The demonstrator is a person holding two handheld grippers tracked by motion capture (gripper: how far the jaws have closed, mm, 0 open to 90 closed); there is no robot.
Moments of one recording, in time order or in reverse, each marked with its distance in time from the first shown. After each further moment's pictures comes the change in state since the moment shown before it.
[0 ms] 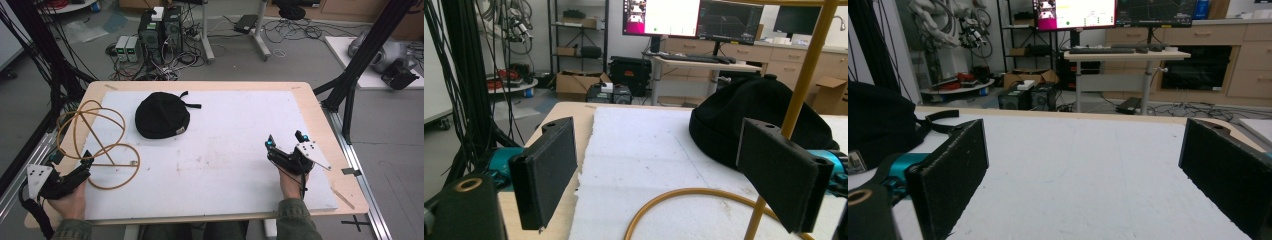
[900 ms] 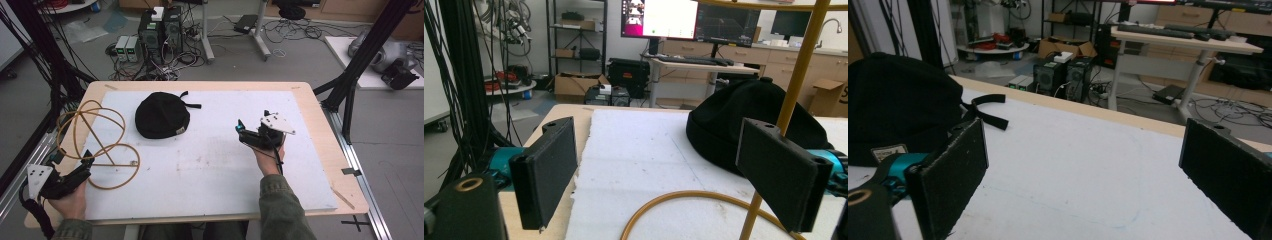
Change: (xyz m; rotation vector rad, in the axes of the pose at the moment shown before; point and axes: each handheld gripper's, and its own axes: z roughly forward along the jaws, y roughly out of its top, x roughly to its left) left arm -0.001 0.001 0.000 -0.007 -0.007 -0.007; right arm 0.060 0.034 0.070 0.138 0.149 -0.125
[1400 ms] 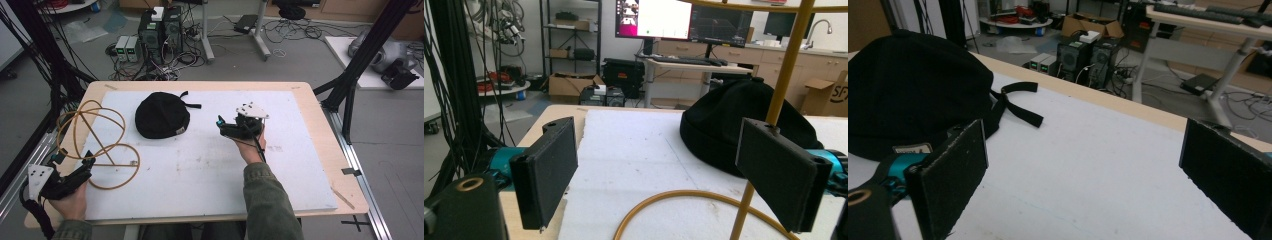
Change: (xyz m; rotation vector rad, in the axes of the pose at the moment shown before) left arm -0.002 0.001 -0.002 -0.001 -0.020 0.003; right arm 0.034 0.013 0.050 0.098 0.093 -0.048
